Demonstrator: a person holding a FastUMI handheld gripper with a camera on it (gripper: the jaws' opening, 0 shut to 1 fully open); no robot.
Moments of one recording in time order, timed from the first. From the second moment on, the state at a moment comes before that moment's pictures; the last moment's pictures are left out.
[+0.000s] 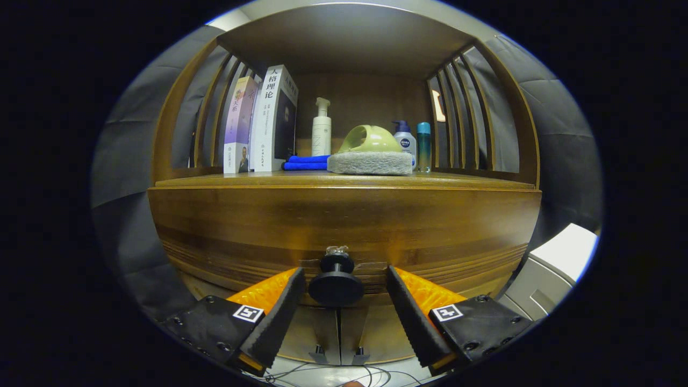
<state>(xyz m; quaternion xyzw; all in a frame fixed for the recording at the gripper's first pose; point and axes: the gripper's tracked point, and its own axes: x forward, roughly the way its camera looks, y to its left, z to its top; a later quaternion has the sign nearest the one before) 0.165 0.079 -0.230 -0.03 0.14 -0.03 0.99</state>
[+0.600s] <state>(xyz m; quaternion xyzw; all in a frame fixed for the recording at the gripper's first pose) 0.079 0.061 -0.099 -0.04 0.05 0.01 1.00</state>
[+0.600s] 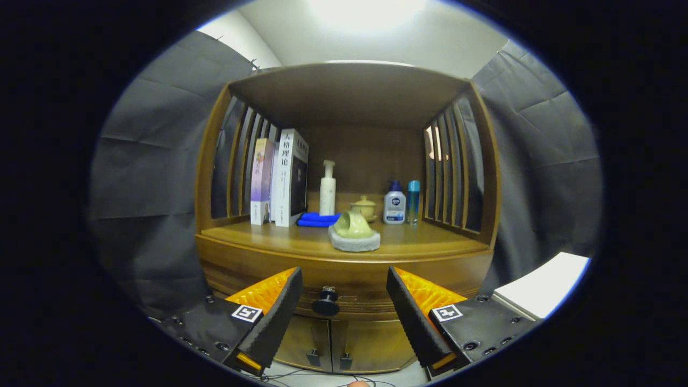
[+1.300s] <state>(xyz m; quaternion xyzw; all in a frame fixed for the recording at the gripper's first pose) -0.012 0.048 -0.051 -0.04 0.03 0.03 1.00</state>
